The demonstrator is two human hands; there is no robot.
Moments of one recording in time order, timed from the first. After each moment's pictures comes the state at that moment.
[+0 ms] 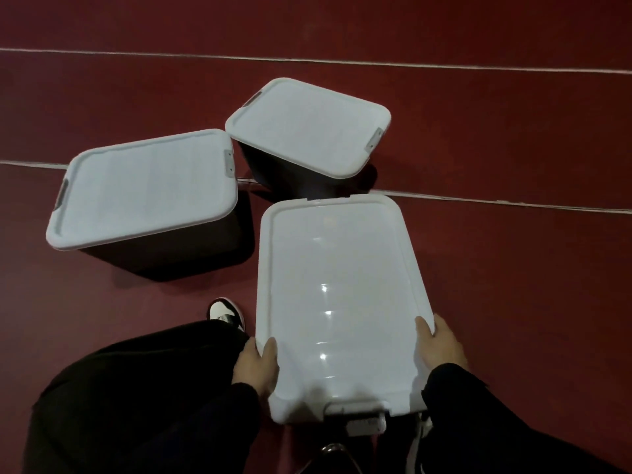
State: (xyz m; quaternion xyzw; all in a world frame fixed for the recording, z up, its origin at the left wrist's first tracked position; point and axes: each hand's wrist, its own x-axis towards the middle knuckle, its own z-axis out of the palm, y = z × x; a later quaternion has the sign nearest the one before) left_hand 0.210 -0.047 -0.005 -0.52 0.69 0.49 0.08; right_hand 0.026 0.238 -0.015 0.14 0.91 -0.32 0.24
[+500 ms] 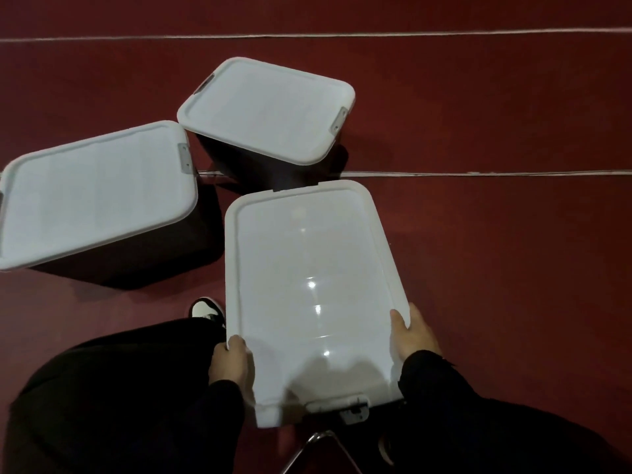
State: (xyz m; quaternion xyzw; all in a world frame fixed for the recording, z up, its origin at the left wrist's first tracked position) left_hand 0.185 -0.048 -0.010 -0.61 0.64 0.47 0.05; right_hand 0.031 0.239 -0.015 0.19 0.87 -0.34 0.29
